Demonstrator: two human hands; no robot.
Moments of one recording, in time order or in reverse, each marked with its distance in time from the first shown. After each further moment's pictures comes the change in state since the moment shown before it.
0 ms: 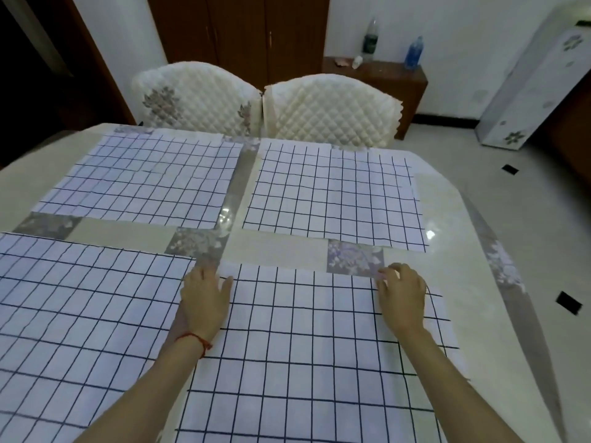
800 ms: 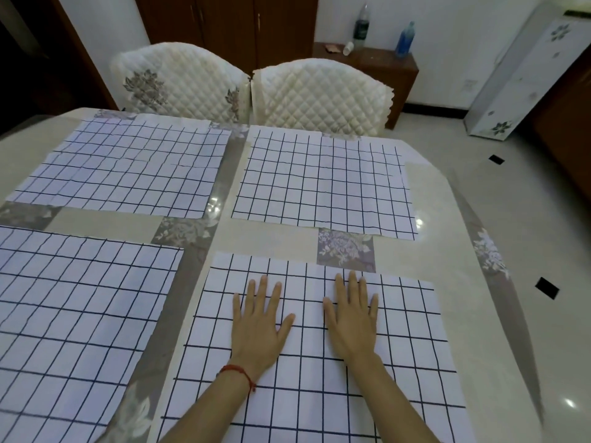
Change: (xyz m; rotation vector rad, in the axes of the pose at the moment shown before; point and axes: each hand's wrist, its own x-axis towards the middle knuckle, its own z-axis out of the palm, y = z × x) left_hand -0.079 0.033 0.070 0.300 -0.255 0.326; right_hand -0.066 -0.042 0.037 -0.059 -0.351 0.063
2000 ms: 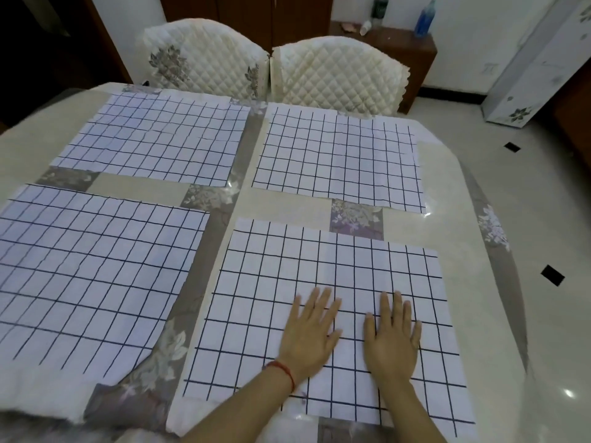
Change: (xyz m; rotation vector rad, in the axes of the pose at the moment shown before) left_hand -0.086 0.055 0.003 0.030 -0.179 0.261; right_hand -0.106 0.045 0.006 0.010 0.051 0.240
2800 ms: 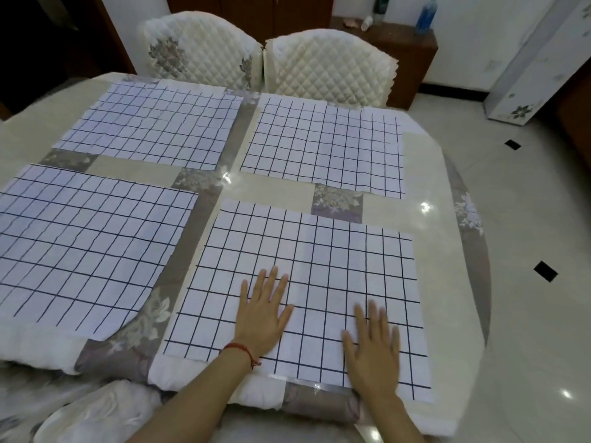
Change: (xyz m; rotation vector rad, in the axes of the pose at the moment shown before) left_hand -0.033 -0.019 0.018 -0.015 0.122 -0.188; right_hand -0.053 0.060 -0.001 -0.073 -0.062 -0.218
